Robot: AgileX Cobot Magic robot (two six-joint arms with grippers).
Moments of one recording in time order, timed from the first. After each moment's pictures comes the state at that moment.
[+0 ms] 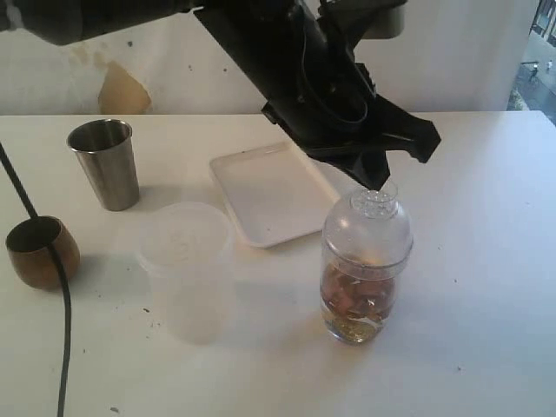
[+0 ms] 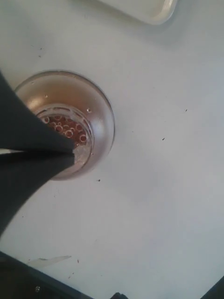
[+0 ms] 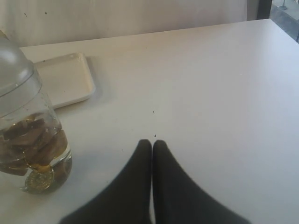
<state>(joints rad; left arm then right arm) -0.85 1.91 -1.85 -0.35 1.06 0.11 0.02 0.00 -0.01 -0.08 0.34 0.24</state>
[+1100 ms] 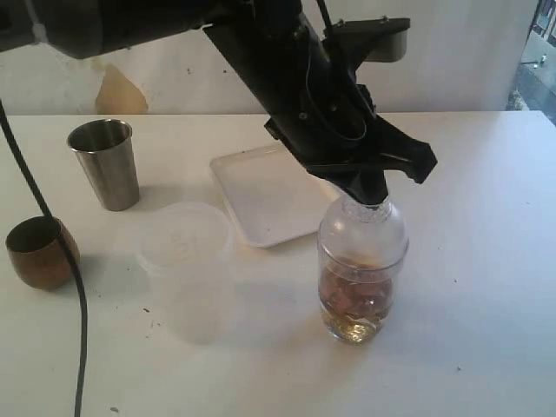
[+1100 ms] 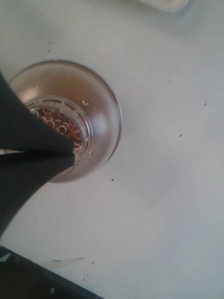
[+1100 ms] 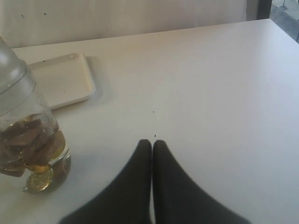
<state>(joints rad) -0.85 1.93 -1.85 -0.37 1.09 0.13 0.02 0.00 -0.01 -0.08 0.34 0.24</state>
